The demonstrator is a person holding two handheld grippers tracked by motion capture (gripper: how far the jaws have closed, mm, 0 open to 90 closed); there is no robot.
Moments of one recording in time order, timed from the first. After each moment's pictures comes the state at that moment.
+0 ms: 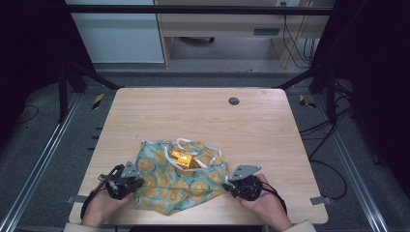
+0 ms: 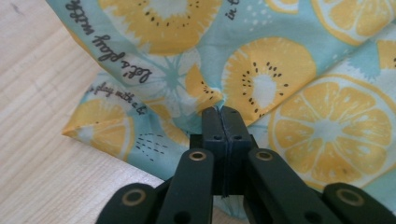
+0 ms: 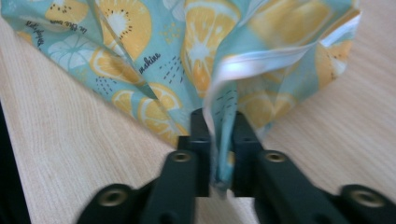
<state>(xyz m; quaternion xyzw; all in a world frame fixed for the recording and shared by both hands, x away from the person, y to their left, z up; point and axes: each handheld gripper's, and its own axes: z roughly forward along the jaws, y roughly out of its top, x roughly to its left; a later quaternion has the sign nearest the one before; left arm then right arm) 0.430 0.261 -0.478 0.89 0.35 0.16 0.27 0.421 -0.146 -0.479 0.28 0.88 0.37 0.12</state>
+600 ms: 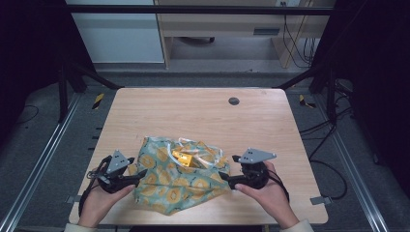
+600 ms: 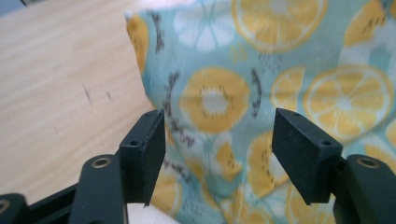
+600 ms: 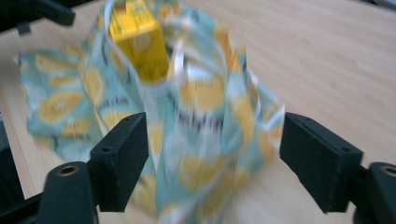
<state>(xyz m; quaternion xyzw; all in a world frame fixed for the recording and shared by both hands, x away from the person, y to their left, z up) 0.433 0.262 -0.435 0.82 0.36 0.24 0.37 0.437 -0.149 -0.421 0.32 0.82 0.46 0.15</state>
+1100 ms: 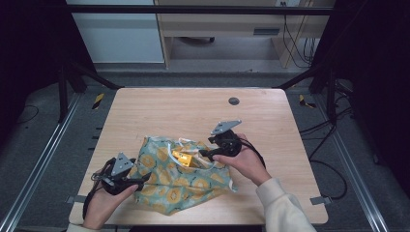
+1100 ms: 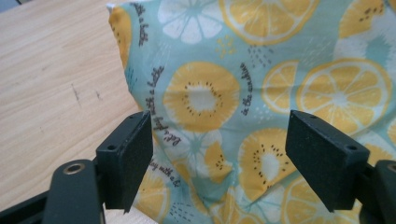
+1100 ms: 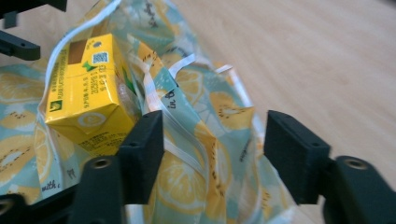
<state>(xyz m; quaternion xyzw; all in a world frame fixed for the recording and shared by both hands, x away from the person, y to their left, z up) 0.430 0.260 -0.451 0.82 0.37 0.23 0.37 0.528 -0.090 -0.420 0.27 0.87 0.41 0.08</state>
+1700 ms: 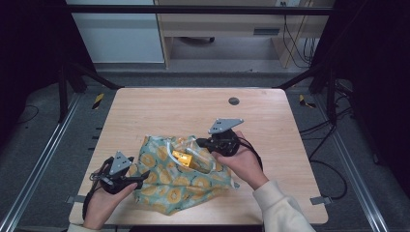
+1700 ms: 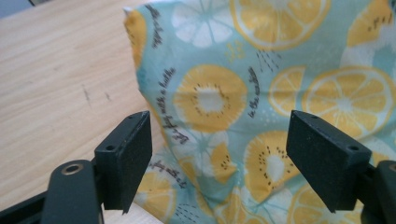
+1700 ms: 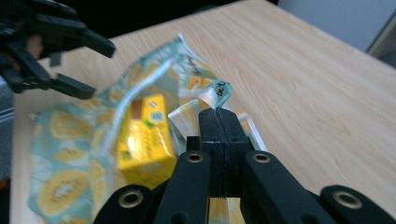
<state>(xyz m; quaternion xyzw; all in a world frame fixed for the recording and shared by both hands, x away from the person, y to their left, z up) 0.429 0.262 -0.442 0.80 0.38 0.25 0.38 0.499 -0.079 -0.375 0.23 0.84 0.48 0.12</state>
